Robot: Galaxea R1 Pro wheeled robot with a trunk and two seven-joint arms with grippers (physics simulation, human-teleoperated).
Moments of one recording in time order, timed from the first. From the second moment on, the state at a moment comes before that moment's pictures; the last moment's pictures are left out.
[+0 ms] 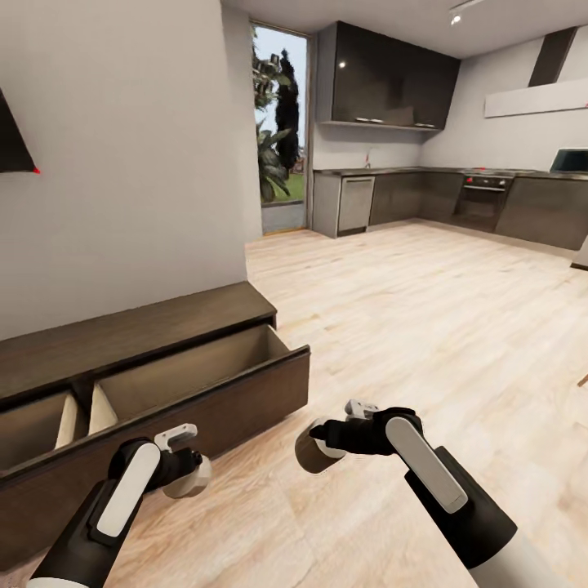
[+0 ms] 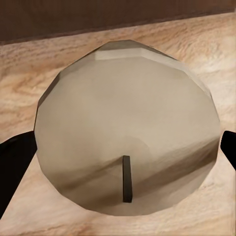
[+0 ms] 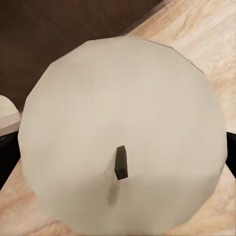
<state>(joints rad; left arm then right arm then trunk) -0.41 0.10 -0.06 -1.27 0.84 0.94 0.69 -0.55 -0.14 0.50 -1.44 -1.29 0.90 -0.72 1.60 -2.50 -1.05</state>
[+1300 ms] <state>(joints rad) -0.41 0.10 -0.06 -1.27 0.85 0.94 0.68 -0.55 -0.14 0.50 -1.44 -1.29 0.90 -0.72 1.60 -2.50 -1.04</state>
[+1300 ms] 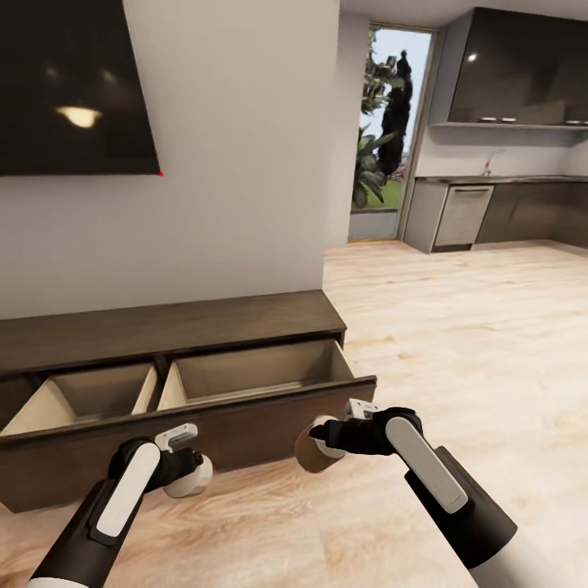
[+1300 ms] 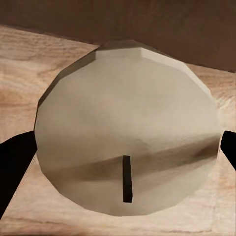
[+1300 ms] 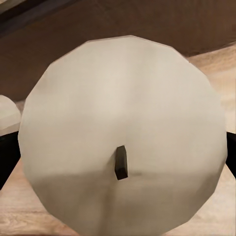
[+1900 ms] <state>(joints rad) -0.41 0.10 -0.06 -1.28 0.85 0.94 0.68 -0.55 -0.14 0.50 -1.44 -1.30 0.90 -0.72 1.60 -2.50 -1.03</state>
